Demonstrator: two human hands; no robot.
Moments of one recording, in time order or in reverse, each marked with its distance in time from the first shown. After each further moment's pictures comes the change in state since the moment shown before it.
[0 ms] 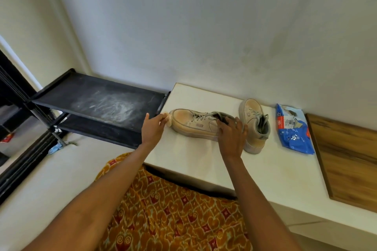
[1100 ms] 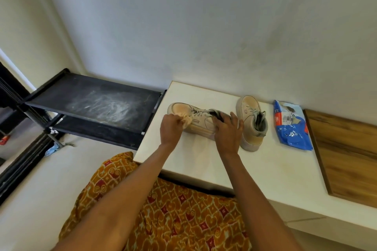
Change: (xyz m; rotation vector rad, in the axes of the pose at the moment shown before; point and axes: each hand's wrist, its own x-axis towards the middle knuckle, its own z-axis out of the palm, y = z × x) left_hand -0.007 0.062 0.034 -0.077 0.016 -0.035; right_hand 0.005 0.004 0.006 -0.017 0.010 -0.075
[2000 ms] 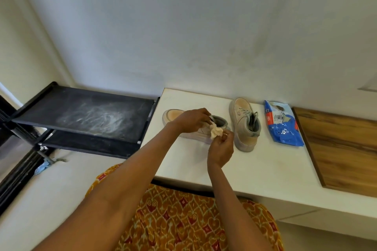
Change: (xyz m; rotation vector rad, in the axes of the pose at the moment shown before) left_hand 0.054 0.073 -0.006 0.312 -0.749 0.668; right_hand -0.025 -0.037 -0.005 0.781 0.185 0.890
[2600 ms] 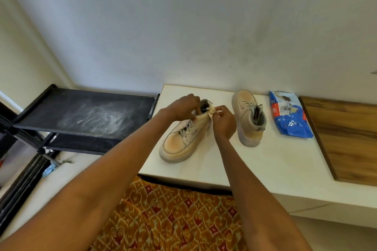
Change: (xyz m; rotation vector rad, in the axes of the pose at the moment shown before) left_hand -0.001 -0.016 -0.033 0.136 -0.063 -0.059; right_hand 0.062 -0.008 0.038 -0.298 -0.189 -0.136
